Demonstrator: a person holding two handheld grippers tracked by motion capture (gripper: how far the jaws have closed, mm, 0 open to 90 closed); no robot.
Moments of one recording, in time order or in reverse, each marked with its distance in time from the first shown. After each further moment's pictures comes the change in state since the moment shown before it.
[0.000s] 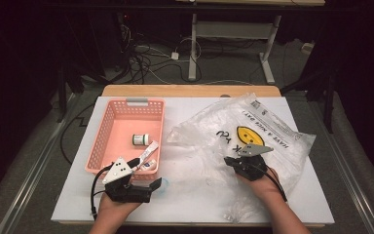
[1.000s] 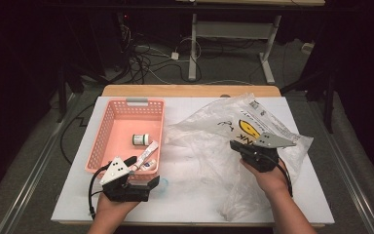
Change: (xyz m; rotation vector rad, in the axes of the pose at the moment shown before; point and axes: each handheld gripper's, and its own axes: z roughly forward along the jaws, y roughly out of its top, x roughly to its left) left arm 0.001 0.003 -0.007 -0.021 0.037 0.014; right arm -0.005 0.034 -0.044 -0.264 -0.023 0.018
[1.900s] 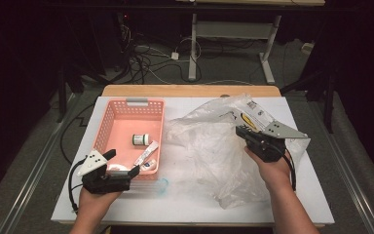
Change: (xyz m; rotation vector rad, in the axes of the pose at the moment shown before) left arm 0.045 0.001 -0.031 -0.024 0.131 -0.077; right arm -0.008 0.028 -0.011 -0.099 -0.078 0.012
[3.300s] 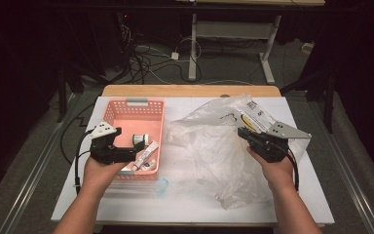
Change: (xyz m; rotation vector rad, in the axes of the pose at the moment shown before) left arm 0.016 0.063 0.048 0.106 -0.009 0.007; right arm -0.010 -0.006 -0.003 -0.008 0.050 0.030
